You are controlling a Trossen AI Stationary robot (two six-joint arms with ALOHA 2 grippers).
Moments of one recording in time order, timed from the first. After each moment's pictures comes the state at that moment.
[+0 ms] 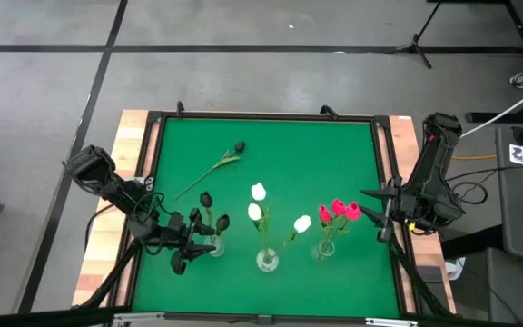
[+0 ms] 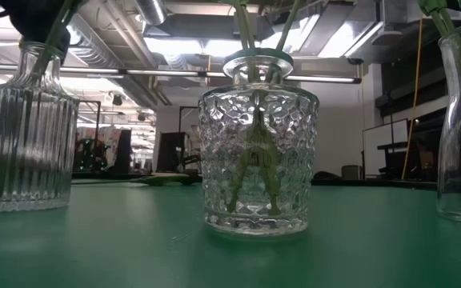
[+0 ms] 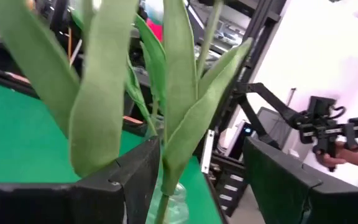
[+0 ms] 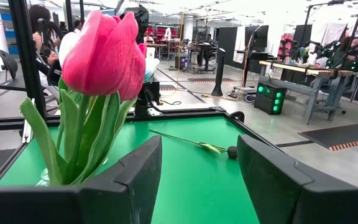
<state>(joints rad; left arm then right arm) -0.81 1.57 0.28 1.56 -0.78 -0.25 1.24 0.61 0.30 0.57 1.50 -0.28</state>
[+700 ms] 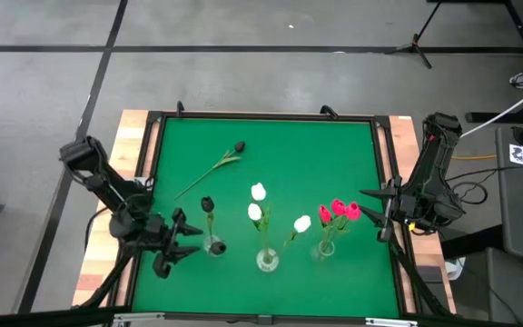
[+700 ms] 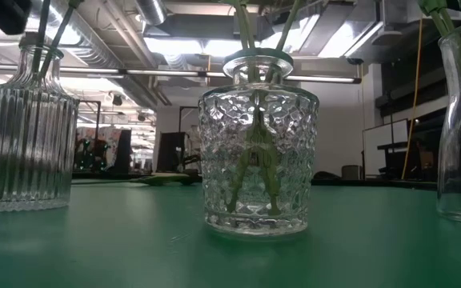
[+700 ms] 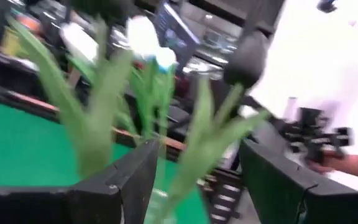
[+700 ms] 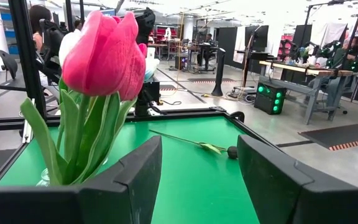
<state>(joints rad) -1.00 1.44 0.28 1.54 -0.97 -0.10 1.24 0.61 0.30 0.57 1.50 -0.28</state>
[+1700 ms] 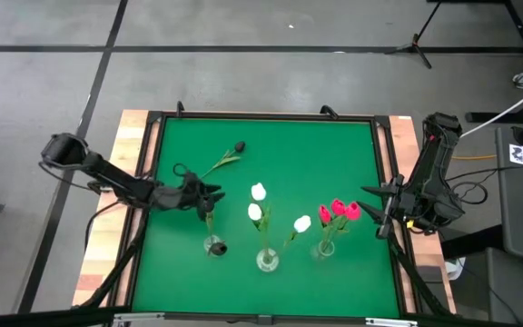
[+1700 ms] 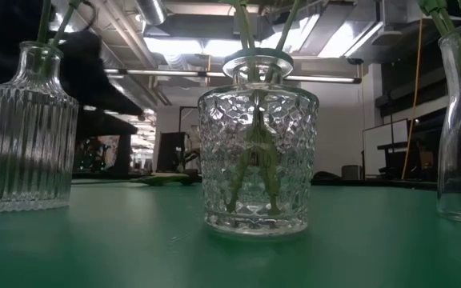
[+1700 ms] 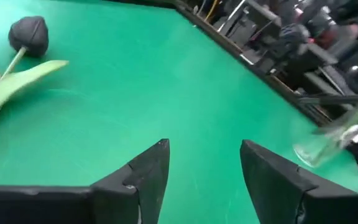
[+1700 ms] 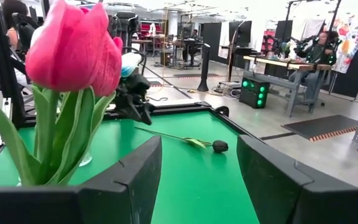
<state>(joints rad) -0.30 1.16 0.10 0.73 -0.64 -0.78 1.24 0.61 0.30 0.57 1.57 -0.28</state>
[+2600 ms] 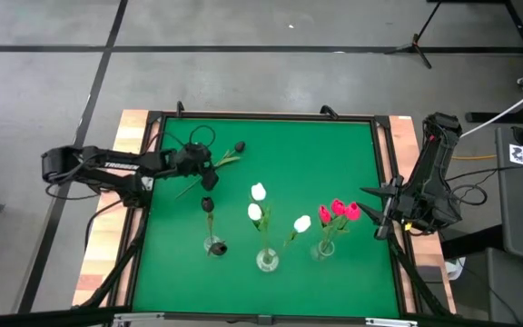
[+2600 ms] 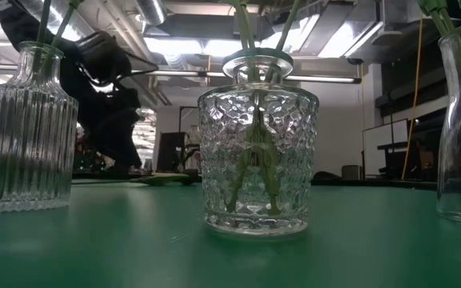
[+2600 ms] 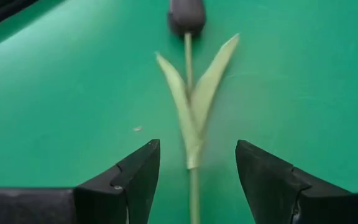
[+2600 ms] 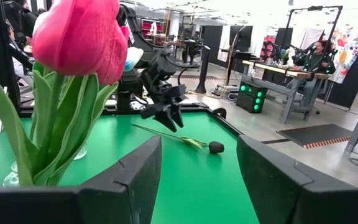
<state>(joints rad) 0.36 1.19 0.37 -0.01 -0.25 -0.29 1.24 0.61 0.30 0.50 1.57 -0.26</state>
